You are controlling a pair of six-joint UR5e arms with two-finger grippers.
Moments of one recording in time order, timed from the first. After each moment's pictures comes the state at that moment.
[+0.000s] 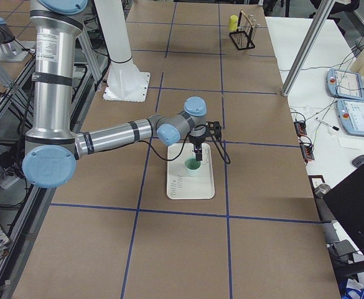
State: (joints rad) left arm -1.57 -1.41 -1.78 -1.57 -2.36 0.09; right arm 1.09 -1.70 1.88 -1.21 2.22 0.57
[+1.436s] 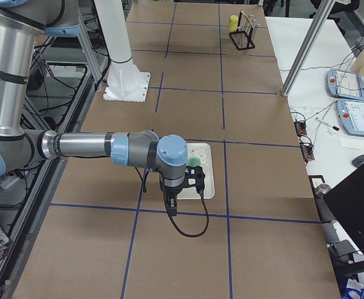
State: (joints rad) left arm -1.57 -1.39 -1.75 -1.57 -2.36 0.09; right arm 1.60 -1.85 1.92 -1.70 2.29 -0.19
